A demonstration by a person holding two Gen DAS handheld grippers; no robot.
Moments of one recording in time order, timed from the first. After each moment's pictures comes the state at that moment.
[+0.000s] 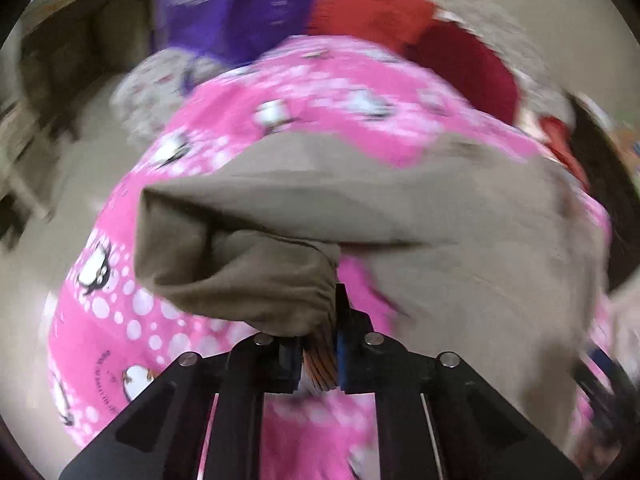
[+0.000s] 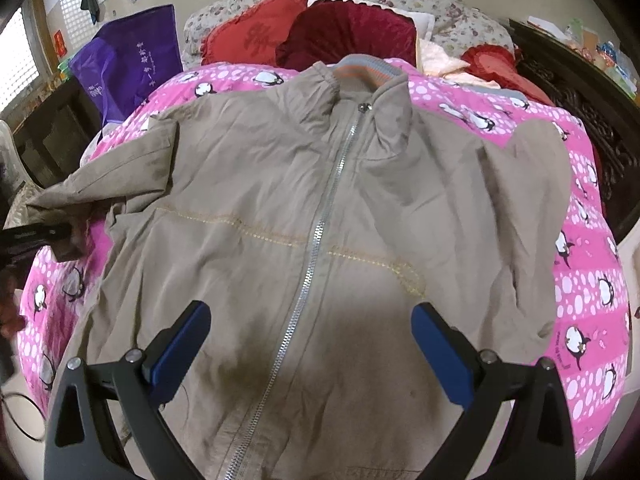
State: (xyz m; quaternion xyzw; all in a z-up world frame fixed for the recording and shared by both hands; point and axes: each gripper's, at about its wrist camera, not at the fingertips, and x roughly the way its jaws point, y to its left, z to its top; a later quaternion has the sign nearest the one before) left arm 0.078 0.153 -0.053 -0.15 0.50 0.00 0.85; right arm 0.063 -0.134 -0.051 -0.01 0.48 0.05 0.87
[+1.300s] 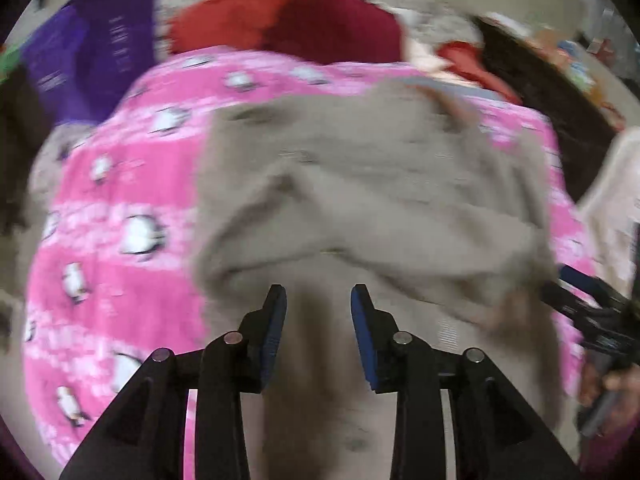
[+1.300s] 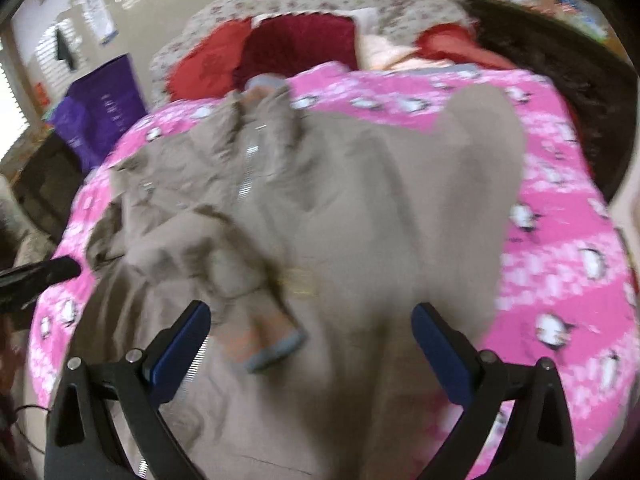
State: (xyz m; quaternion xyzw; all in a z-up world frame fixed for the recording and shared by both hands) left arm 0.086 0.008 -0.042 -0.03 0.50 -0.08 0.86; right arm 0.065 -0.234 -0.050 0.07 0.47 0.06 0.88
